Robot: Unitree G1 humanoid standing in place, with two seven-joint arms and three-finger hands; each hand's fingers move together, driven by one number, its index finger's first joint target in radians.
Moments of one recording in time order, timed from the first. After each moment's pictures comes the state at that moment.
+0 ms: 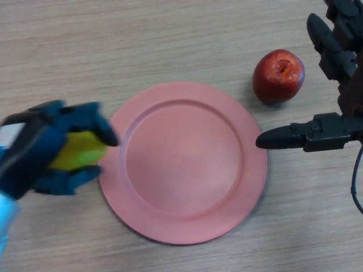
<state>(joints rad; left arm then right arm) -0.04 0.33 0.14 -0.45 0.56 -0.13 -0.45 -0.23 -0.26 -0.05 -0.60 0.14 0.45 0.07</state>
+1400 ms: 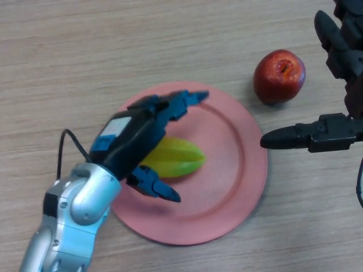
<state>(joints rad) -0.23 0.19 -0.14 -0.20 0.64 -0.05 -0.28 -0.22 -0.27 -0.05 -0.63 0.12 0.45 0.07</state>
